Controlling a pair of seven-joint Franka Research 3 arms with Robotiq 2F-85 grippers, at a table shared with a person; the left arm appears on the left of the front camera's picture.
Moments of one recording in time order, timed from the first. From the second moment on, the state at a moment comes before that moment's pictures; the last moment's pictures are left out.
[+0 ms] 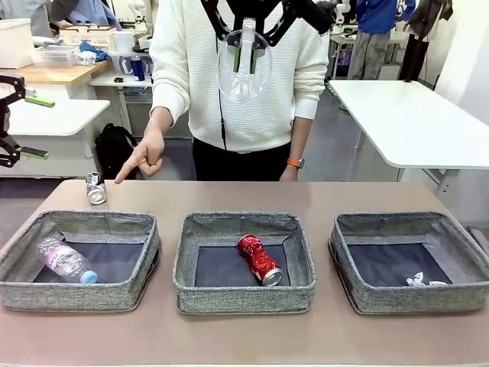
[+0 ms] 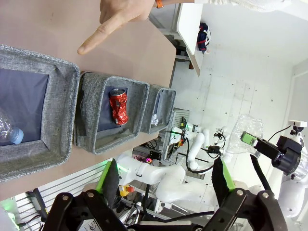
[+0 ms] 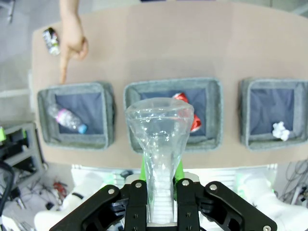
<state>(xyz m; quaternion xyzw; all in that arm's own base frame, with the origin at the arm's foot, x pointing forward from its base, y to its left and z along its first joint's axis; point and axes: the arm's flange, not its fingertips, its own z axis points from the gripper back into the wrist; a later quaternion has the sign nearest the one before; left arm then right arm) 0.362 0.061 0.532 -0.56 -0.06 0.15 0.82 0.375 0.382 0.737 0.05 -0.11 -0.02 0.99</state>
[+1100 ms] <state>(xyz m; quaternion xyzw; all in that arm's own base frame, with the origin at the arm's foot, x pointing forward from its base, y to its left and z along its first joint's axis) 0.293 0.251 0.535 -0.54 -0.06 0.23 0.81 0.421 0.555 0.582 0.19 -0.13 0.20 0.95</state>
